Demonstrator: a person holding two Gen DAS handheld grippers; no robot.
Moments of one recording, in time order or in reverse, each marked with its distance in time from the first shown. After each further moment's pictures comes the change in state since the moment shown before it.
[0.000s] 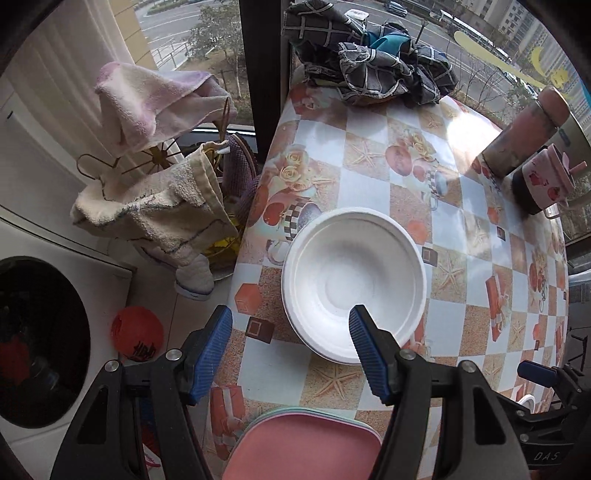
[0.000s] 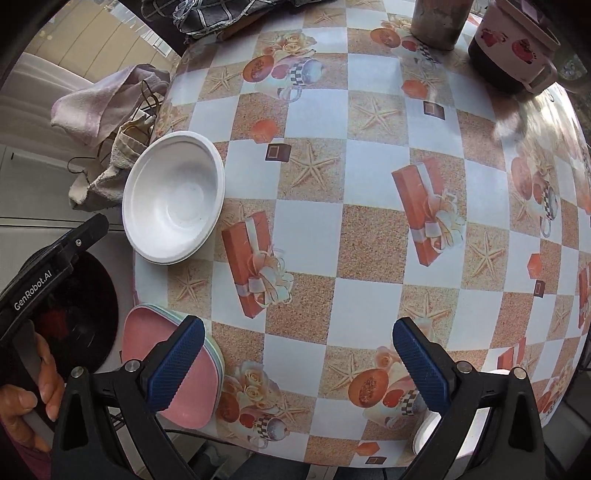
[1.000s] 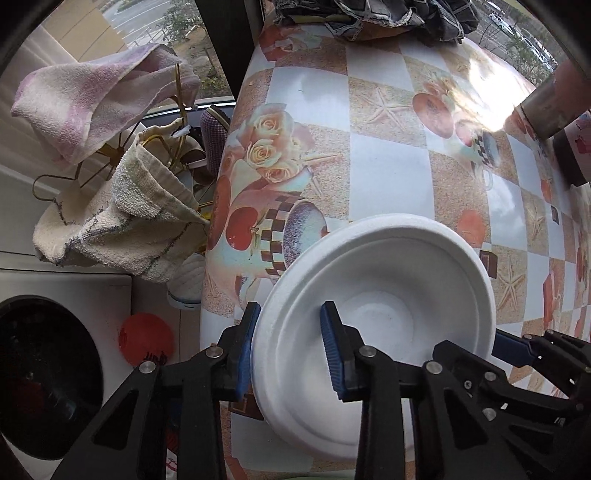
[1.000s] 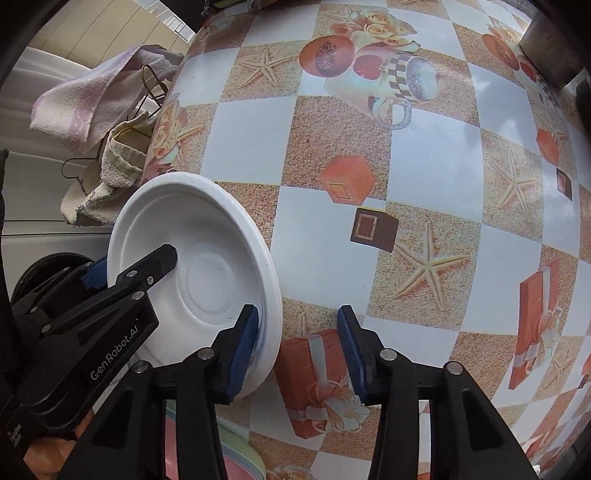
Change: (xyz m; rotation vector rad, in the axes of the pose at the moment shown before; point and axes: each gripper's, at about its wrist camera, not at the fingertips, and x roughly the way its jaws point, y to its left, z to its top) left arm 0.096 -0.021 0.041 0.127 0.159 0.047; right arm 0.088 0.051 0.081 -0.061 0.041 0.084
